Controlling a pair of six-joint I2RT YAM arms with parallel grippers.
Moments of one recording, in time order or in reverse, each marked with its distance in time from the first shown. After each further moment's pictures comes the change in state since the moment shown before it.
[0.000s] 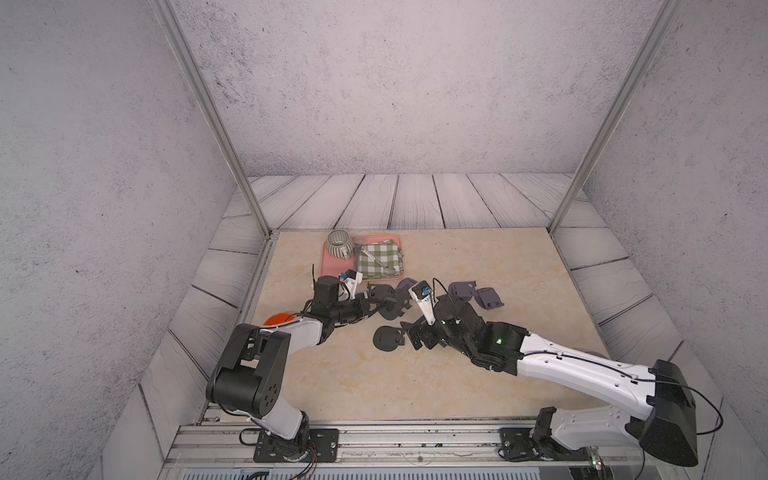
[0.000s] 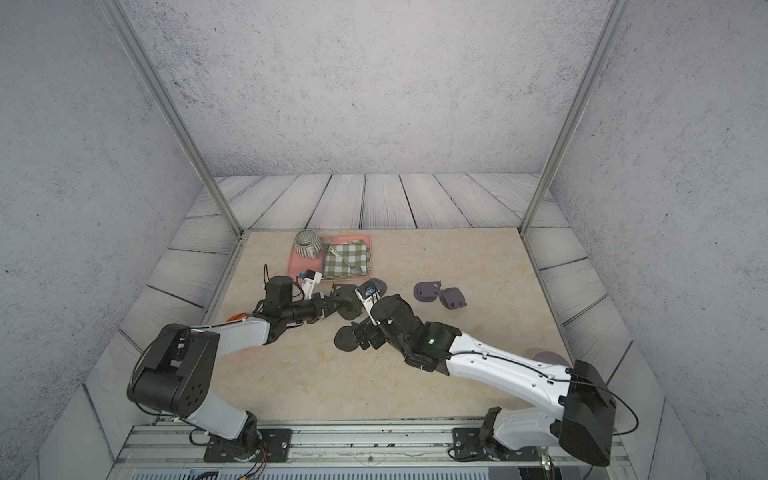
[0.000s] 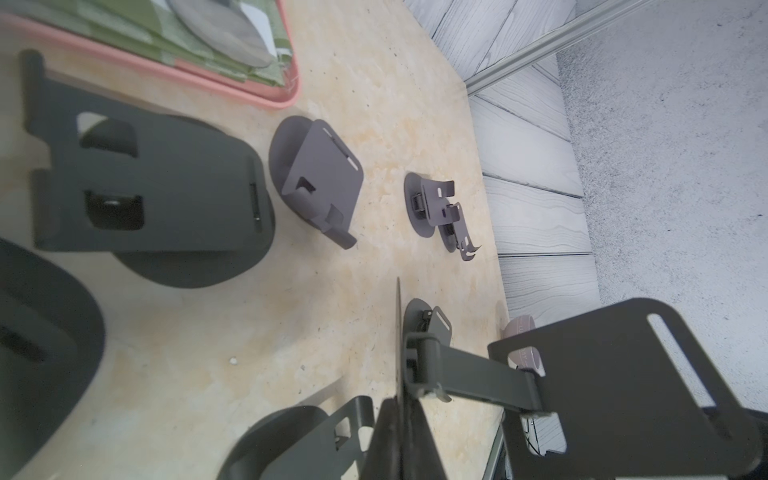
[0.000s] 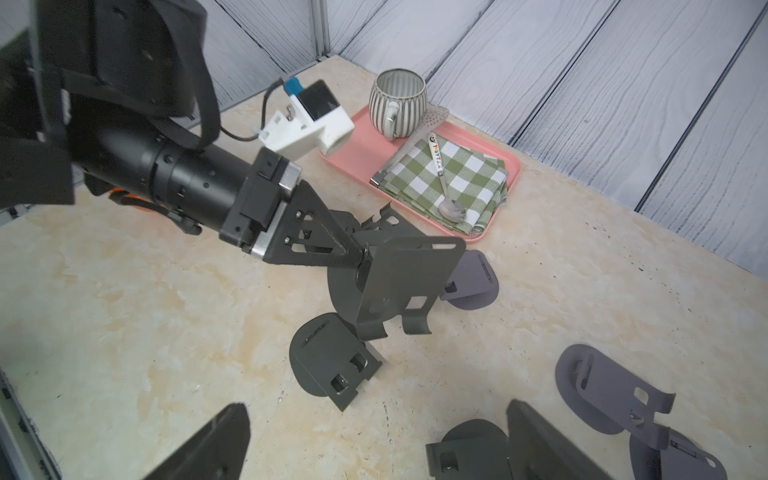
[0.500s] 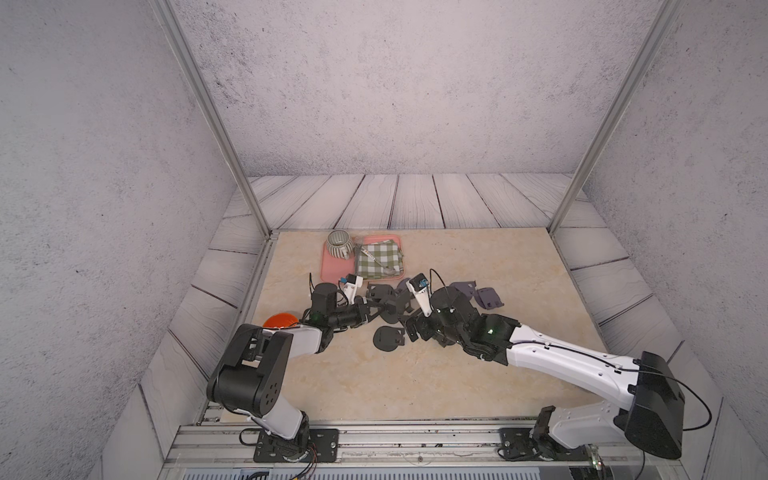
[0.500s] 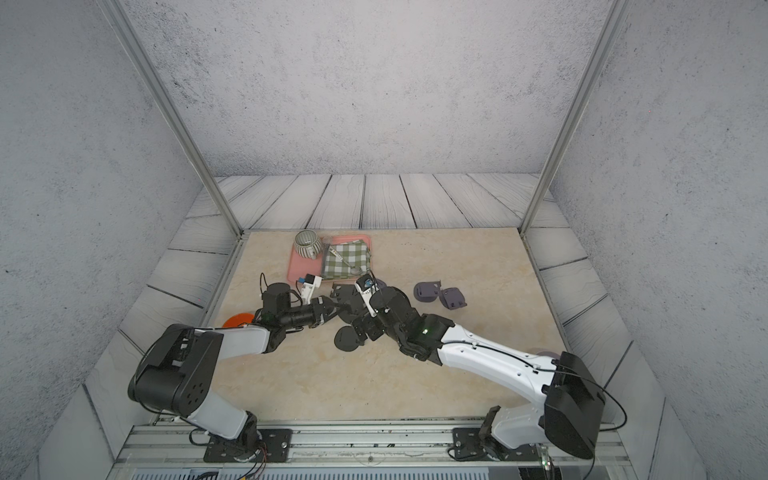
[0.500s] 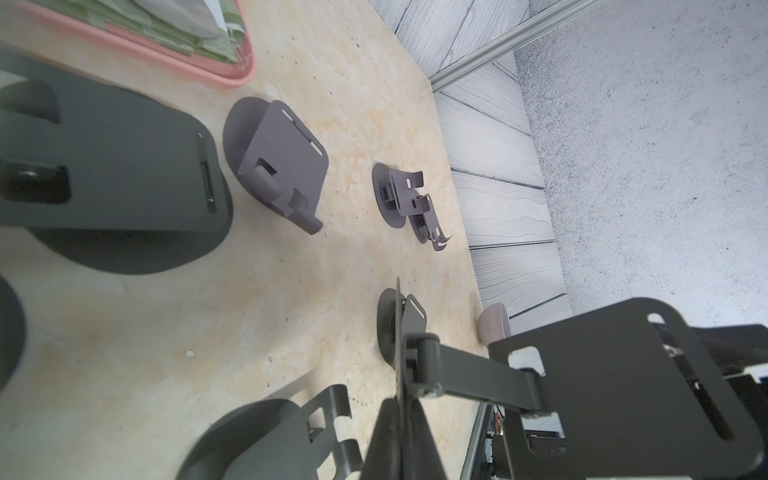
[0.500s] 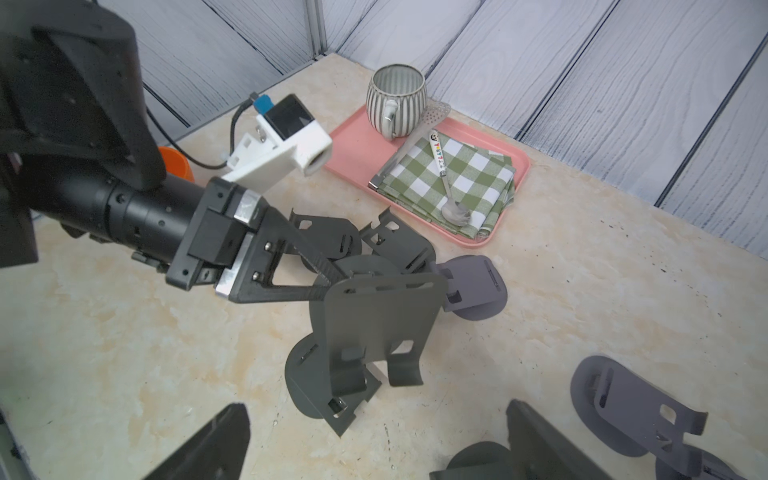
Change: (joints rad) left arm 0.000 0.025 -0.106 0.234 0.080 -0.080; right arm -0.088 0.058 0.029 0.054 -0.108 0.003
